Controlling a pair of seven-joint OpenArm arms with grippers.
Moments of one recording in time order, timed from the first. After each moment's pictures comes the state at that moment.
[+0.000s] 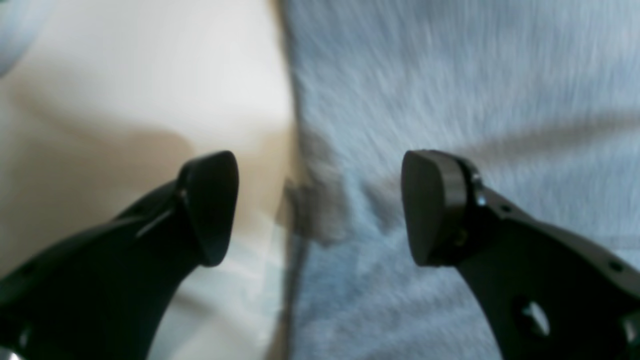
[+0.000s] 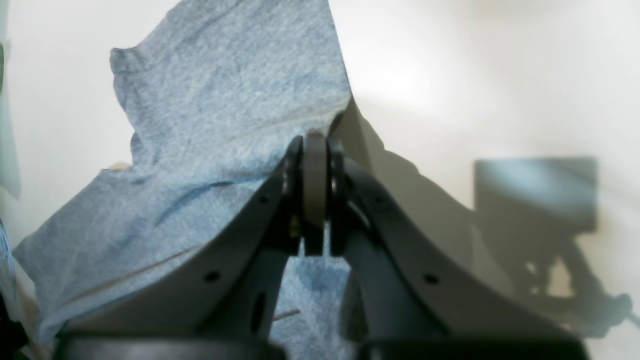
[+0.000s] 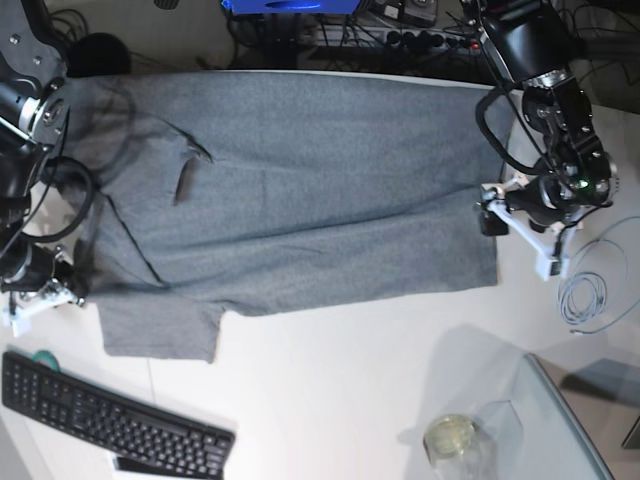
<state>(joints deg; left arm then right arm) -0.7 -7.0 -31.7 85.3 -5.7 -26.9 55.8 24.2 16.1 31.0 39.5 21.6 24.5 -43.8</state>
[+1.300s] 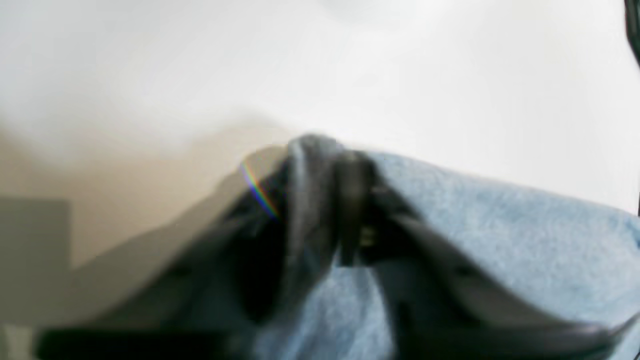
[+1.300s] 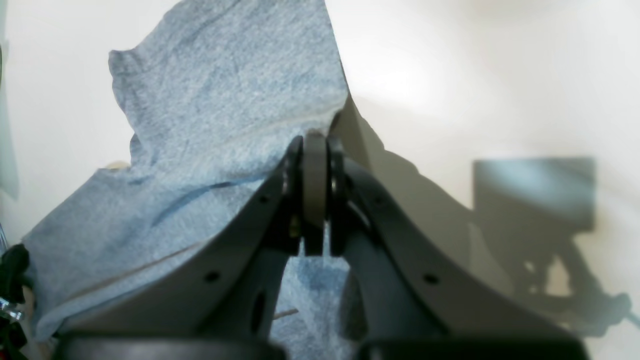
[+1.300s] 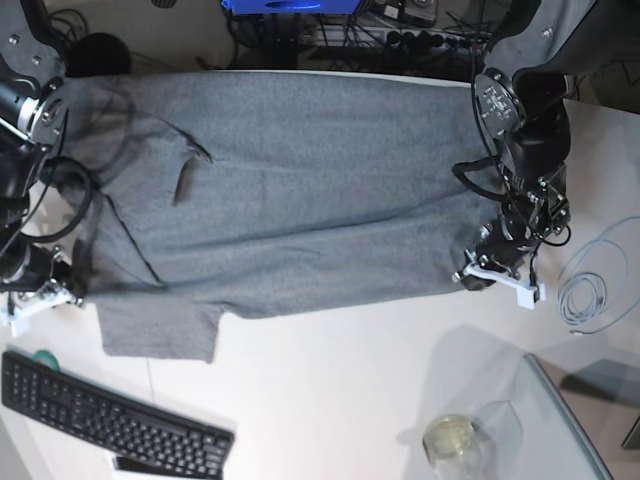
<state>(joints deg) -22.8 -11.1 -33.5 29.6 -6.3 -26.9 16.6 24.2 16.3 31.0 39.5 21.6 24.5 -43.8</state>
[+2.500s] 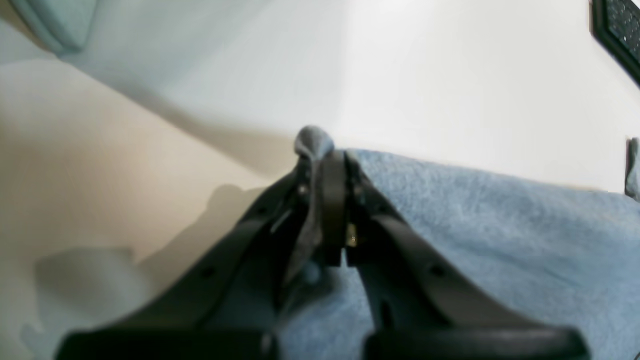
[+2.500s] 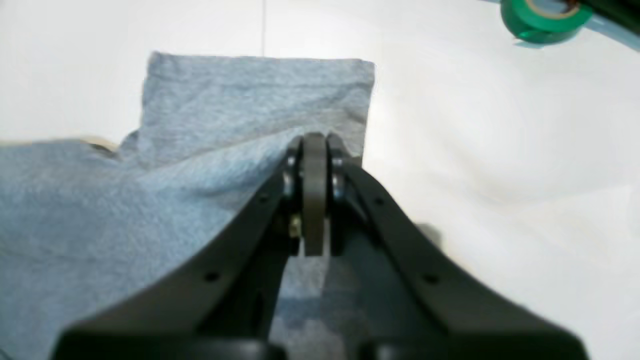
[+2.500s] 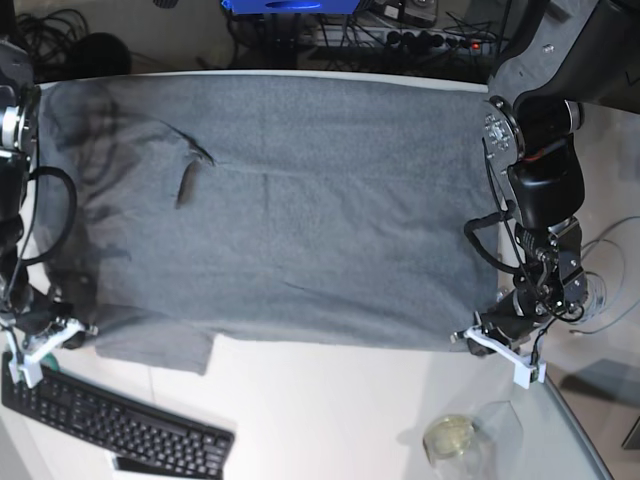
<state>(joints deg) -29.2 -10.8 -24.9 43.4 -5.3 -26.7 29.0 28.1 22.0 6.6 39.3 21.8 24.5 -28.1</state>
